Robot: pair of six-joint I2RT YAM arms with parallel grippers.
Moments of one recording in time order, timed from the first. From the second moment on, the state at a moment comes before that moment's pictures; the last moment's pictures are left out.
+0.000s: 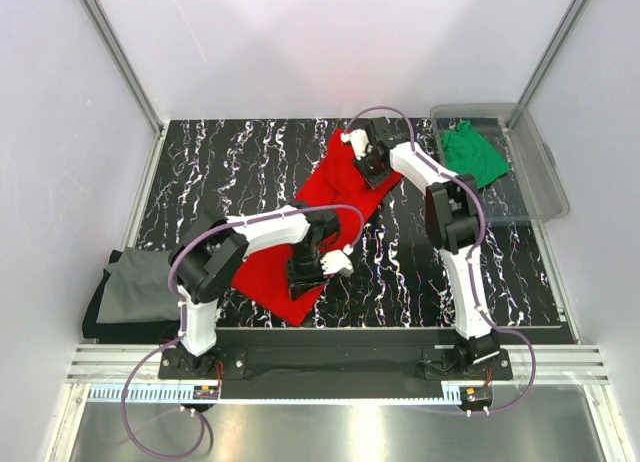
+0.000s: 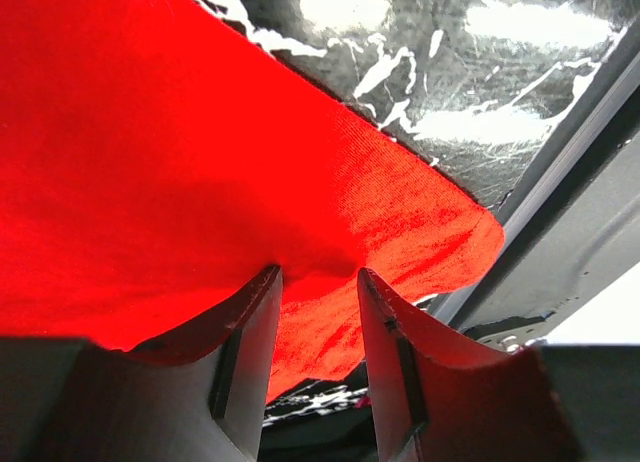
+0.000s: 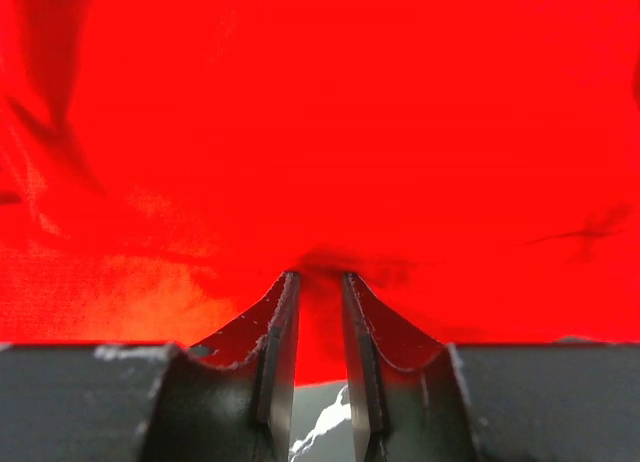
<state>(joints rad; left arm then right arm) -0.80 1.92 1.26 -1.07 0.27 0.58 0.36 2.37 1.97 -0.68 -0.10 -0.36</state>
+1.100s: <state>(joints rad) -0.89 1.93 1.39 -1.09 0.20 0.56 0.32 2.52 2.40 -0.76 -0.12 -0.40</state>
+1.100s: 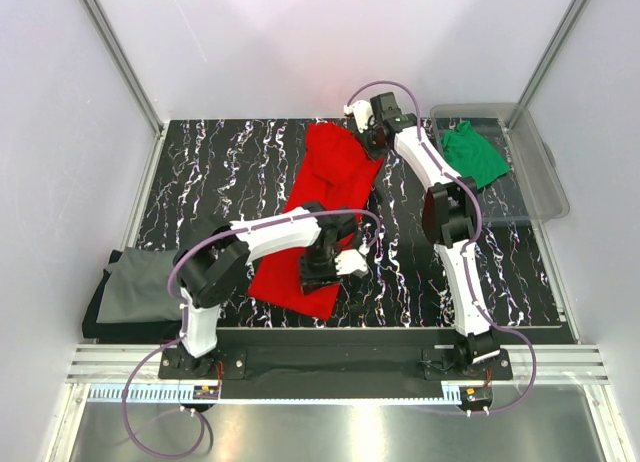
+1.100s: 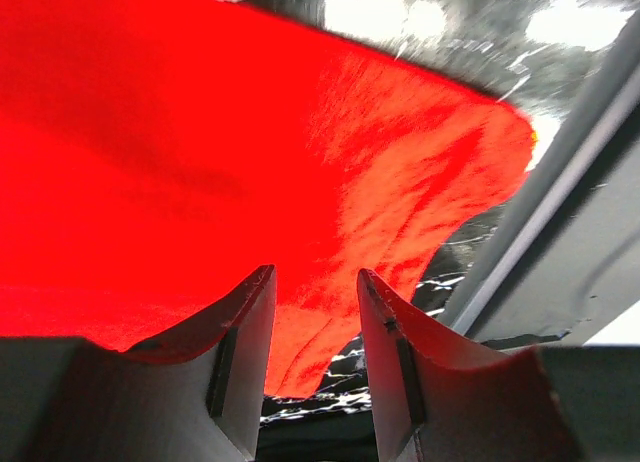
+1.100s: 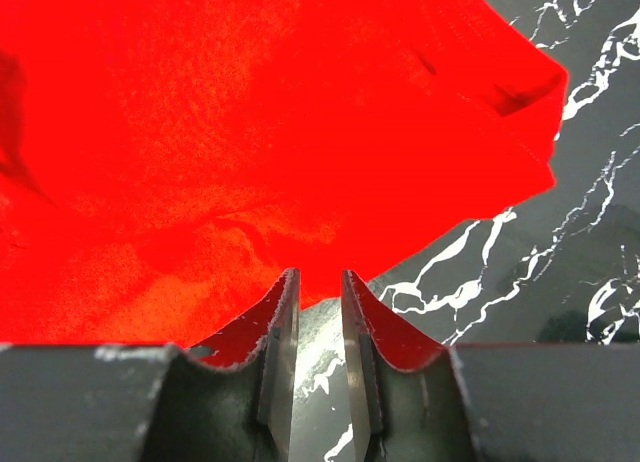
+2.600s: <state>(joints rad) -0.85 1.59 1.57 -1.08 0.19 0.34 0.26 2.09 1.95 -0.67 -0.16 -0.07</state>
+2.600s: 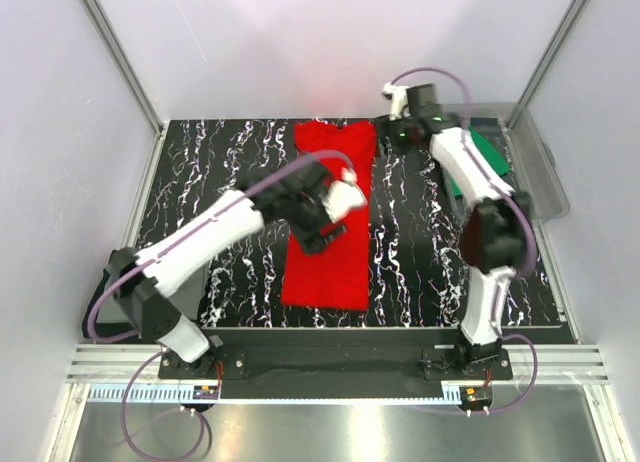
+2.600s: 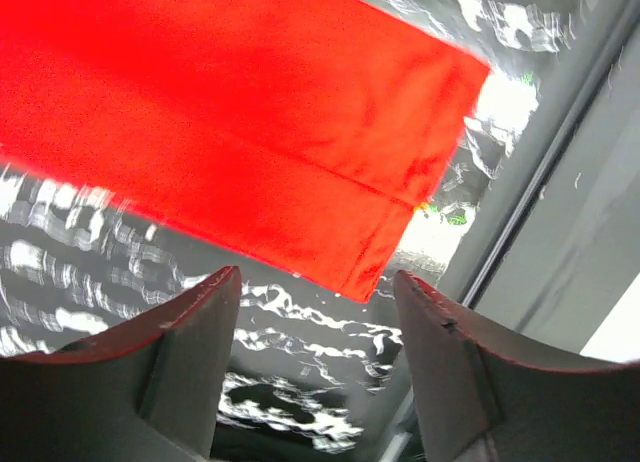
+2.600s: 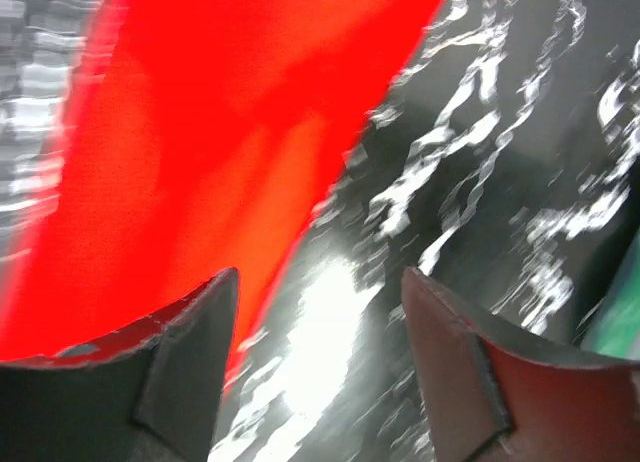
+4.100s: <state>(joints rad) -0.36 1.61 0.79 -0.63 0.59 -0.44 0.54 1.77 0.91 -0.70 -0.64 0.47</state>
